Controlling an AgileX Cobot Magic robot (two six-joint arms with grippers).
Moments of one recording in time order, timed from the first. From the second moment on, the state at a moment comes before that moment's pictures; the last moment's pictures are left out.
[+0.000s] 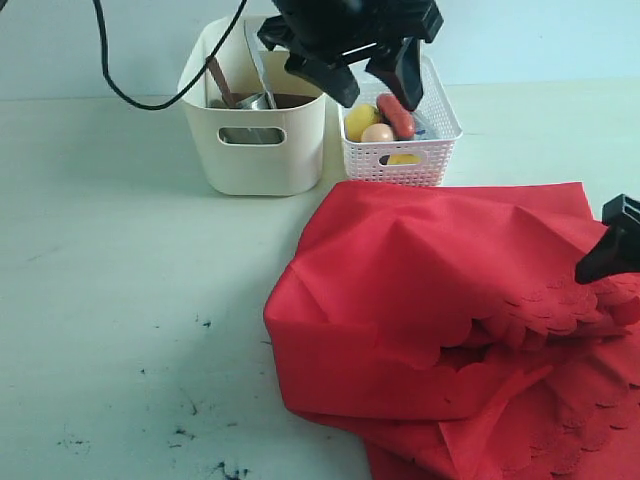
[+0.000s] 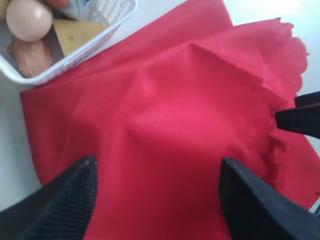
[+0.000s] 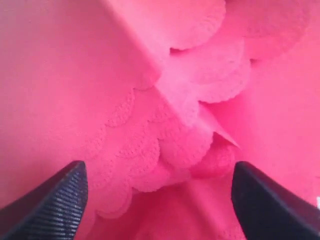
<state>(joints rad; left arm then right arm) -0.65 2.15 -2.13 -0.39 1.22 0.06 -0.26 1.49 -0.66 0.61 0.75 -0.32</state>
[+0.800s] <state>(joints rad) -0.61 1.95 -2.06 -0.29 1.23 0.08 -0.26 1.79 -0.66 1.27 0.78 -0.87</state>
